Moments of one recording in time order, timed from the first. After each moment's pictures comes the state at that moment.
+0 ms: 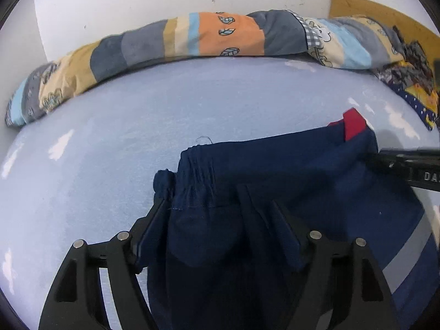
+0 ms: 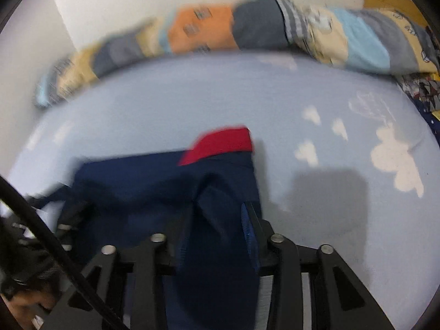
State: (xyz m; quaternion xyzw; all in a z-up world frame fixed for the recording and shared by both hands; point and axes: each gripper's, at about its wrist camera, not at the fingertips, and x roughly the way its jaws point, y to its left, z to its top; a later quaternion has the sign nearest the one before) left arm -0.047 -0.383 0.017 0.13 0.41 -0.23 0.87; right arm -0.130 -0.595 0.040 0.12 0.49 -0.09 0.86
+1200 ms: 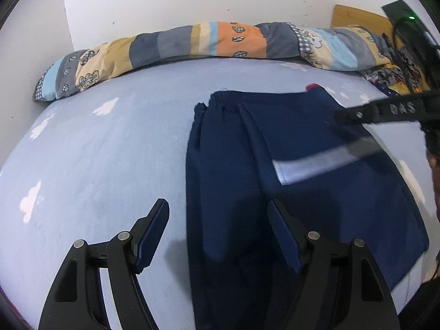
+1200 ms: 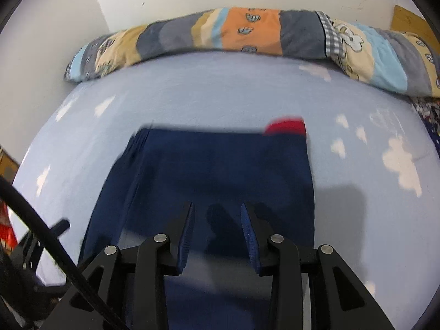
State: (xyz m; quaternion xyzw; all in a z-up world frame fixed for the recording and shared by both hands) left arm -0.197 -0.302 0.049 0.12 0.39 -0.21 0.89; right arm -0.173 -0.512 0.088 0.08 0.48 -0.02 0.87
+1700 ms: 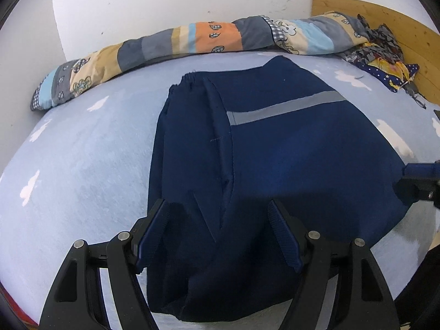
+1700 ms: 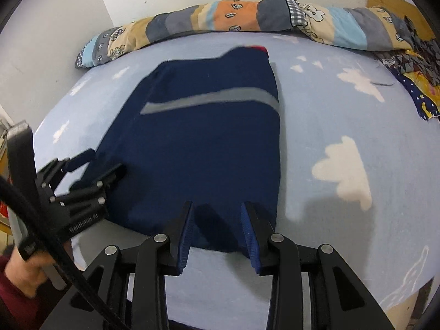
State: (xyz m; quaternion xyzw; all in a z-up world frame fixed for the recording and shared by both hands) left arm -0.258 -0.310 0.025 0.15 0.38 -0.22 0.89; right arm -0.356 -0.488 0.067 0.10 0.48 -0.03 0.87
